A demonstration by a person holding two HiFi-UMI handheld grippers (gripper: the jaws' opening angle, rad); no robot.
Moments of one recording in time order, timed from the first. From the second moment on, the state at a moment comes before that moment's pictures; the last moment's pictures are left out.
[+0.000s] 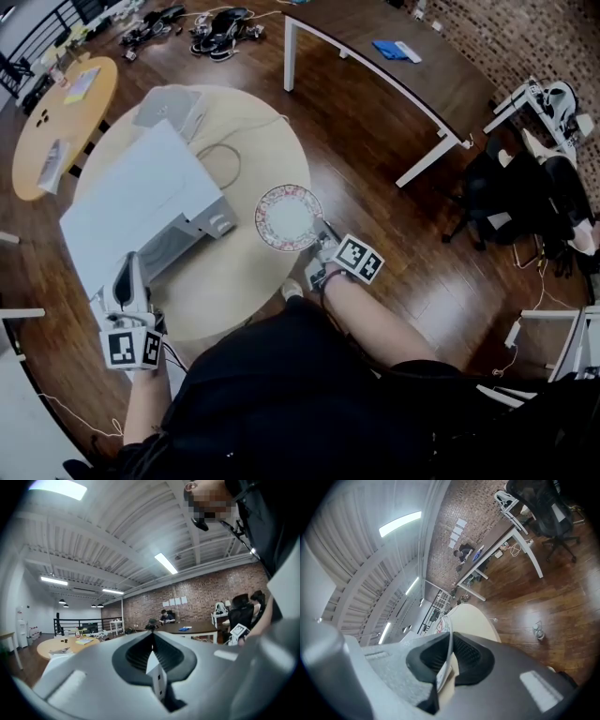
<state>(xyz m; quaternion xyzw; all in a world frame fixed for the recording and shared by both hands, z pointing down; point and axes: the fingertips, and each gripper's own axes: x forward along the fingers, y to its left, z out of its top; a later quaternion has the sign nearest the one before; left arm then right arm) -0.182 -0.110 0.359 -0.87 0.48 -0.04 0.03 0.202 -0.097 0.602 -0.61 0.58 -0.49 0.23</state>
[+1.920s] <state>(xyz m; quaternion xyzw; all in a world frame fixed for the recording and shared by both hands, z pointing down) -0.265 -0.047 0.351 -0.84 0.54 -0.03 0.04 0.099 -0.082 0.597 -0.55 0.63 -0.53 0.19</state>
